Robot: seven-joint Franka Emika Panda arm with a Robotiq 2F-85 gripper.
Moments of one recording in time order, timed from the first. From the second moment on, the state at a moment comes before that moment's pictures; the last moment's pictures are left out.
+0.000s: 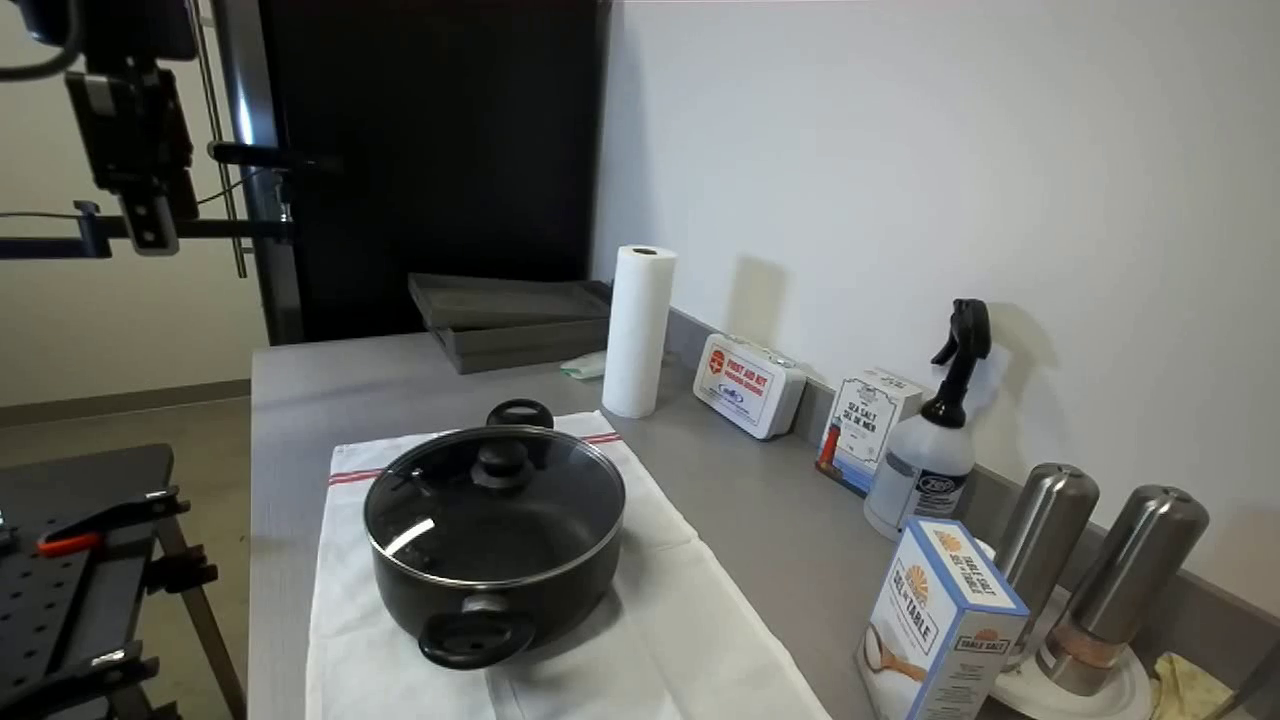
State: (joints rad) arm -0.05 -0.94 -0.08 -2.80 -0.03 1.89 -0.02
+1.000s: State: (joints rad) arm -0.08 -0.78 -0.08 -2.76 -0.03 2.03 -0.02
